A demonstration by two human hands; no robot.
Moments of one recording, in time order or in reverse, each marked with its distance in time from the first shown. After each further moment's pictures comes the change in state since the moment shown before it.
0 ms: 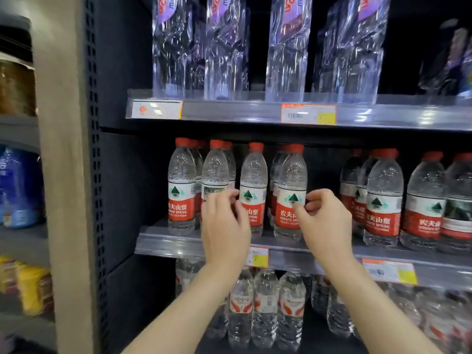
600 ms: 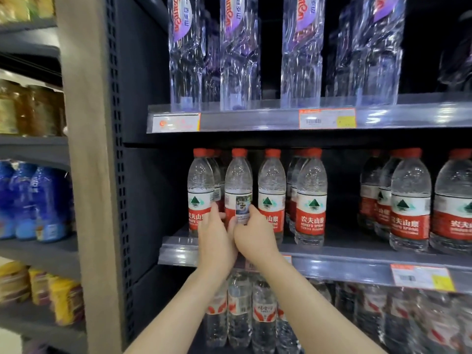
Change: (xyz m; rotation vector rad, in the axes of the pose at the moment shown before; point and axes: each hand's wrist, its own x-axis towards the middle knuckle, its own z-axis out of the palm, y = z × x) left_hand 0.029 -0.062 -0.024 0.032 -0.260 -0.205; right_hand -0.045 -0.092 0.108 0.253 -0.467 0.133
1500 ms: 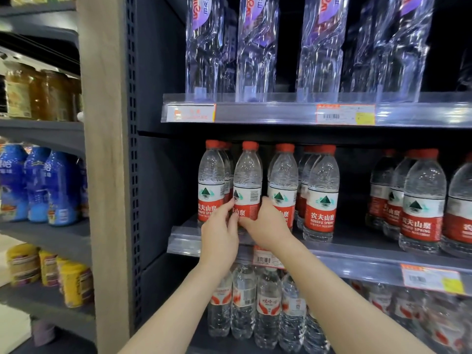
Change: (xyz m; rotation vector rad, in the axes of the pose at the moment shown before) left_hand -0.007 -0.017 -0.011 -0.168 0.016 0.047; right_hand 0.020 0.009 -0.006 -0.141 -0.096 -0.042
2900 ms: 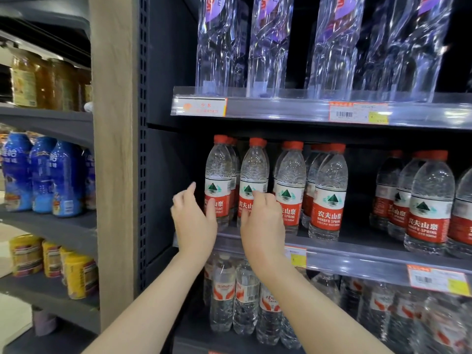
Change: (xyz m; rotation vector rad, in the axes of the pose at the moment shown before) left_hand 0.024 -0.022 -0.039 0.188 0.236 -0.079; right_hand -0.023 -0.013 0.039 -0.352 0.405 -0.258
